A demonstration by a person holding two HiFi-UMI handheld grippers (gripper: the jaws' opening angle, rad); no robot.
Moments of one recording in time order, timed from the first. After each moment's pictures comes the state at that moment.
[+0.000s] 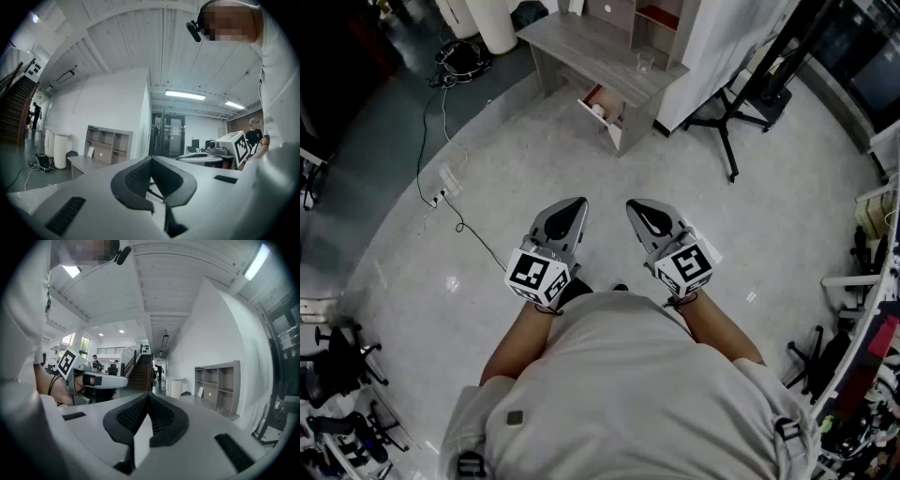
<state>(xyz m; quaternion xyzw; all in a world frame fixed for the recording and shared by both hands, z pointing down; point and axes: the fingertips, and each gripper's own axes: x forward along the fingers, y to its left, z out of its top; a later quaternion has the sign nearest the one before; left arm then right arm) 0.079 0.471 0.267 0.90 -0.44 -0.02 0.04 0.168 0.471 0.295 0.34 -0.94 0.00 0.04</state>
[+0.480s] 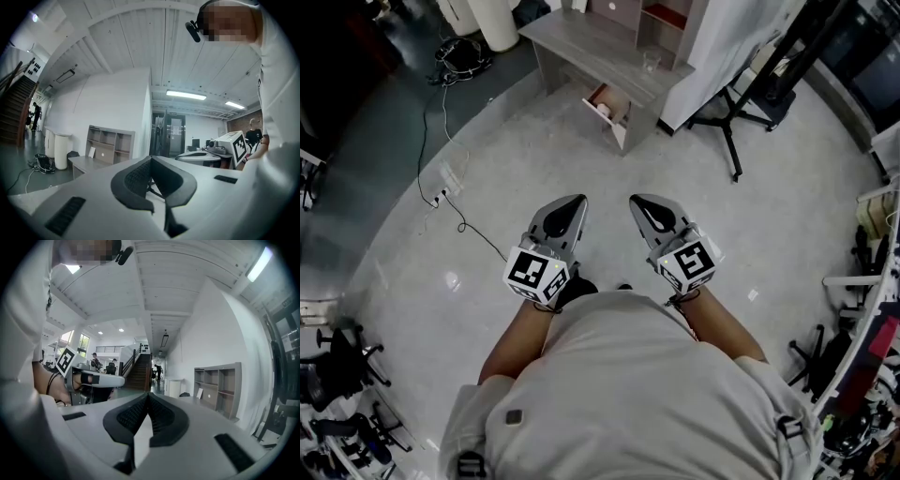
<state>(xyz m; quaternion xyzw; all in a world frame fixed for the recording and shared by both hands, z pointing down) 0.046 0.446 0.269 0.90 -0.44 -0.02 0.04 0.141 0.442 0.294 0.35 -0.94 -0.01 0.04</state>
